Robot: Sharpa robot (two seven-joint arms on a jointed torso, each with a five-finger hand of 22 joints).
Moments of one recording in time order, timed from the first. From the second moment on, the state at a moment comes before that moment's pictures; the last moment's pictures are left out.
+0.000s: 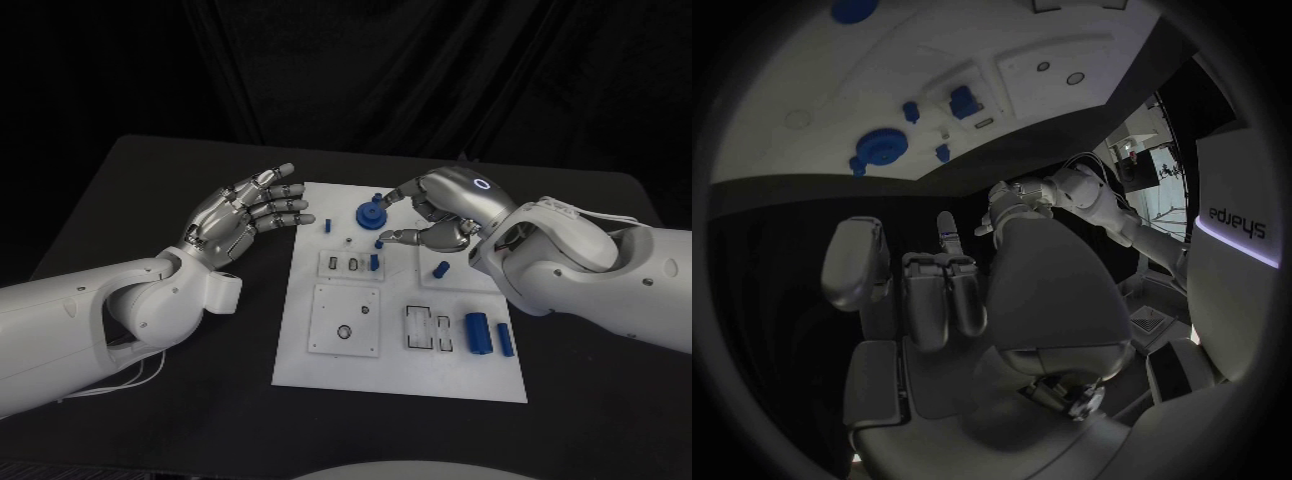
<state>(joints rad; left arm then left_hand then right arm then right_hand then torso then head) 1.29 -0.99 -0.21 1.66 0.08 -0.02 0.68 1.24 0.21 0.03 0.13 0.54 0.44 0.15 0.07 0.06 0.48 0.28 0.48 0.10 0.47 0.24 0.66 0.12 0.11 0.63 0.27 0.42 0.17 1.44 -0.92 -0.24 1.80 -1.55 -0.60 -0.13 1.30 -0.15 0.12 0.29 0.05 0.90 0.11 0.09 0.21 1.47 0.02 1.57 1.31 1.47 -0.05 1.57 1.31 0.08 1.41 0.07 1.19 1.31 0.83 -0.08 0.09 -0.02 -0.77</state>
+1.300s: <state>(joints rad) 1.43 -0.68 -0.21 1.56 -1.02 -0.07 -0.34 1.15 0.17 -0.21 0.29 0.30 0.90 0.07 0.53 0.46 1.47 0.00 1.56 1.31 1.47 -0.05 1.56 1.31 0.03 1.47 0.07 1.54 1.31 1.47 -0.99 -0.25 1.69 -1.34 -0.69 -0.01 1.30 -0.11 0.15 0.29 0.05 0.99 0.11 0.11 0.22 1.47 0.03 1.57 1.31 1.47 -0.03 1.57 1.31 0.08 1.45 0.08 1.27 1.31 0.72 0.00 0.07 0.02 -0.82</state>
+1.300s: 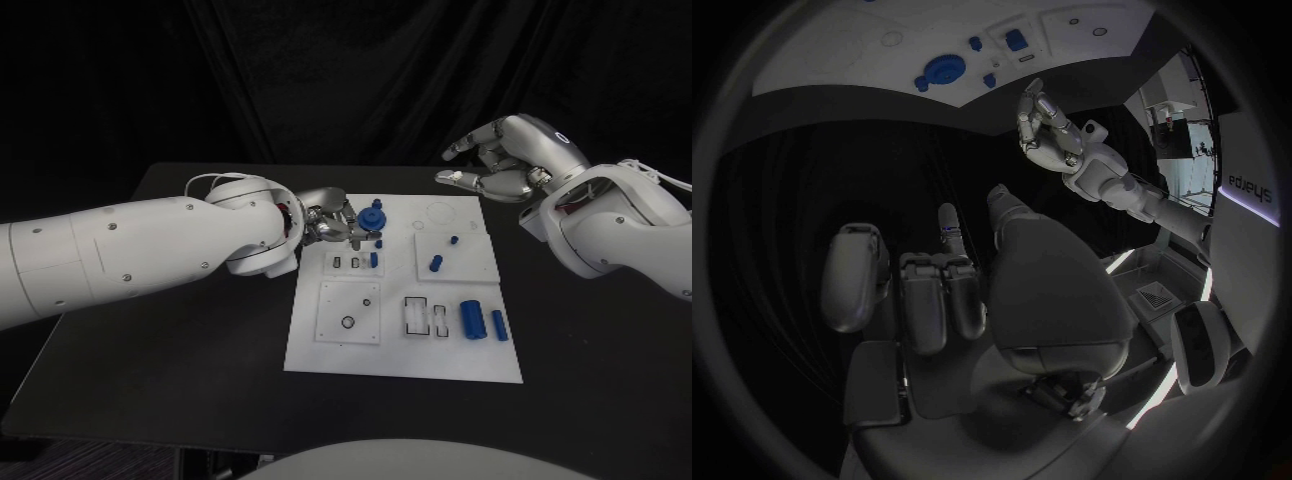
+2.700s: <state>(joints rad) 1.42 -0.51 -0.21 1.44 -1.07 0.04 -0.59 1.09 0.19 -0.26 0.29 0.33 0.90 0.02 0.63 0.81 1.46 -0.05 1.57 1.31 1.47 -0.10 1.56 1.31 0.01 1.47 0.02 1.57 1.31 1.47 -0.97 -0.25 1.67 -1.33 -0.64 -0.04 1.31 -0.10 0.16 0.29 0.08 1.00 0.12 0.11 0.21 1.47 0.04 1.57 1.31 1.47 -0.03 1.57 1.31 0.08 1.45 0.08 1.27 1.31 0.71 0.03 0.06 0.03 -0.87</state>
